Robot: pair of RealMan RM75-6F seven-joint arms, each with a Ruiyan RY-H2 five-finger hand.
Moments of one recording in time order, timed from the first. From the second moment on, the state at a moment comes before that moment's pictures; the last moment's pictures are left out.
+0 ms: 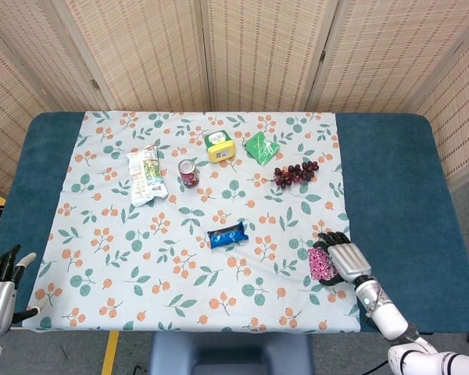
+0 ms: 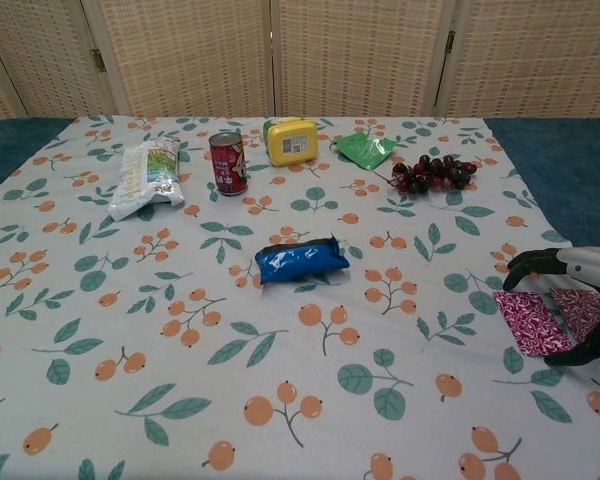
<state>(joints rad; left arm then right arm) -0.01 -1.21 -0.02 -1.52 1.47 1.50 0.09 0.46 -1.44 0.03 -1.44 -1.21 0.88 -0.17</state>
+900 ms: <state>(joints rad) -0.02 -1.22 -0.02 -1.52 1.47 1.50 0.08 0.40 -1.34 0.03 -1.51 -1.26 1.01 -0.09</state>
